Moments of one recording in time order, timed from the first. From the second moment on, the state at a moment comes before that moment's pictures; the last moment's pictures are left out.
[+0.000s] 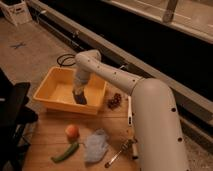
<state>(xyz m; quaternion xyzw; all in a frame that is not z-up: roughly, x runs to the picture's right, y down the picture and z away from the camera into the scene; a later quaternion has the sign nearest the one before) -0.158 0.000 0.869 -0.26 -0.25 -0.15 0.92</state>
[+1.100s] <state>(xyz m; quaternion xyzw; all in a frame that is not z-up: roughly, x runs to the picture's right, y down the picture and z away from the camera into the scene) -0.238 -0.016 0.872 -0.25 -0.28 -0.21 0.90</state>
